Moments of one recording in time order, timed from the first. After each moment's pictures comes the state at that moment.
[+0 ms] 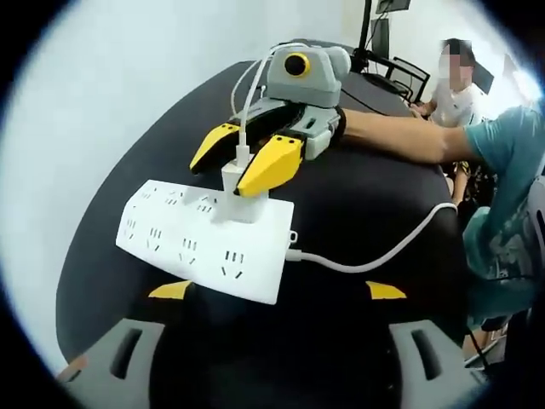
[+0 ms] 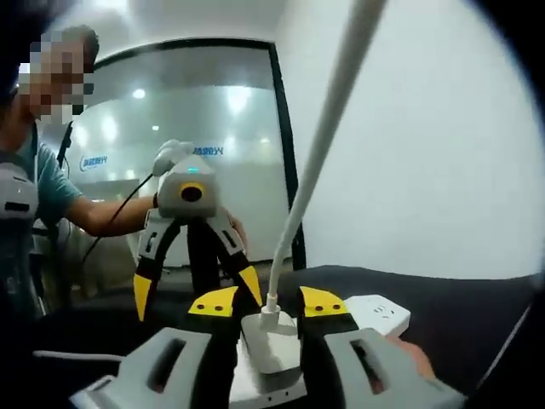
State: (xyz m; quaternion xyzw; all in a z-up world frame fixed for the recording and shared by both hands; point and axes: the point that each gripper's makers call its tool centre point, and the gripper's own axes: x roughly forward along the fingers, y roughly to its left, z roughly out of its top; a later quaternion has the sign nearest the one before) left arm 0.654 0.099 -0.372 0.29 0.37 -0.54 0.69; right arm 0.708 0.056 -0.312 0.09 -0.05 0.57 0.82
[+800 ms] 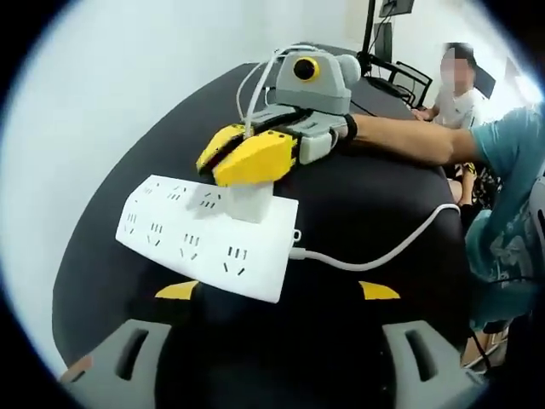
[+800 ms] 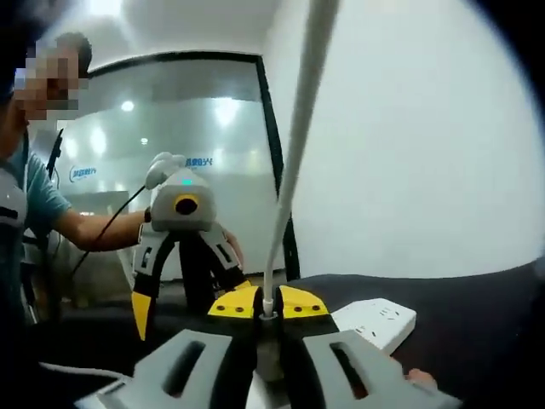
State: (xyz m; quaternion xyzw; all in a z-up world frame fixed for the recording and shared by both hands) left arm 0.638 0.095 -0.381 0.28 0.36 -0.54 0.70; right arm 0.710 0.065 -0.311 0.11 -0.06 0.54 0.83
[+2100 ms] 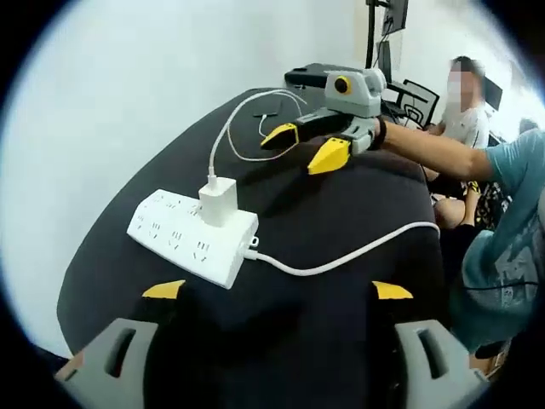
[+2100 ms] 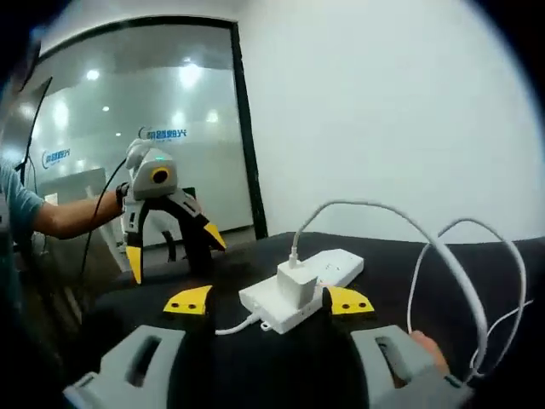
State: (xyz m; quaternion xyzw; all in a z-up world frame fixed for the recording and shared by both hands) left arm 0.588 0.107 -0.331 0.26 0.32 -0.51 0.76; right arm 0.614 -0.029 -0.307 0.05 0.04 0.45 0.89
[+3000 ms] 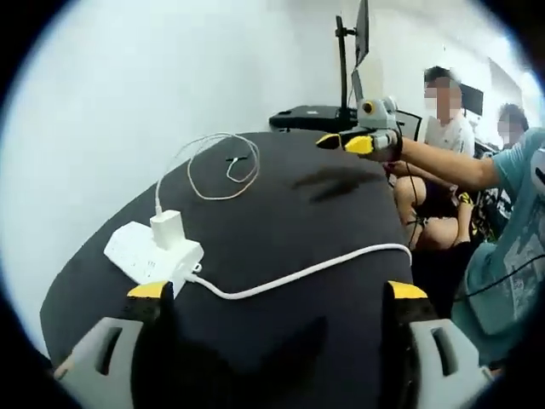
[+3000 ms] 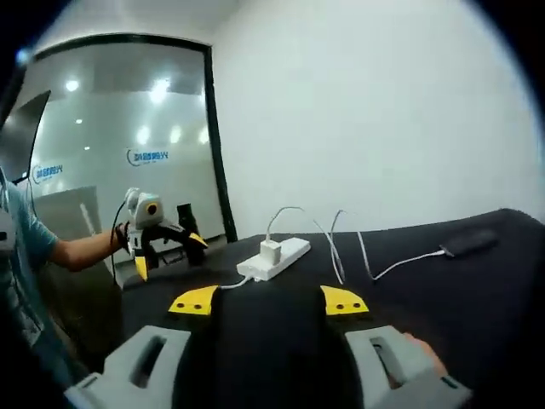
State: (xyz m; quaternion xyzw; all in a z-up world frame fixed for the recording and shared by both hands) left arm 0.505 0.079 -0.339 0.18 0.21 -0.53 0.80; right arm 0.484 -0.181 -0.304 0.09 0.03 0.33 0.94
